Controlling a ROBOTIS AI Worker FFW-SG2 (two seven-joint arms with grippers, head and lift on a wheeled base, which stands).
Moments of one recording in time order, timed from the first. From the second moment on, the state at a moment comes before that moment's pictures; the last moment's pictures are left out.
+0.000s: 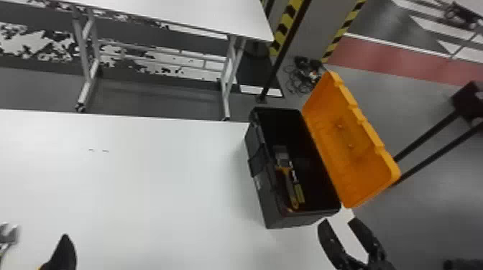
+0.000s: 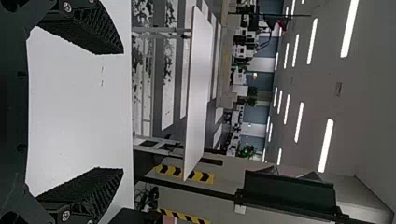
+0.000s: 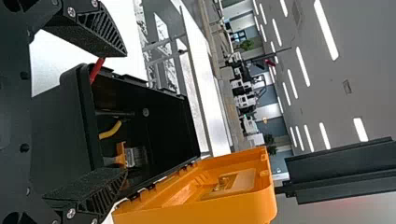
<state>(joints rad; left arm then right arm) 1.12 0.17 -0.07 -2.35 0.09 -0.20 -0.08 0.94 -0.02 -0.45 -1.98 -0.56 -0.16 0.57</state>
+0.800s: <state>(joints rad) 1.12 0.17 -0.08 -2.34 0.09 -0.20 -0.08 0.94 -0.02 -0.46 -1.98 -0.56 -0.16 0.58</state>
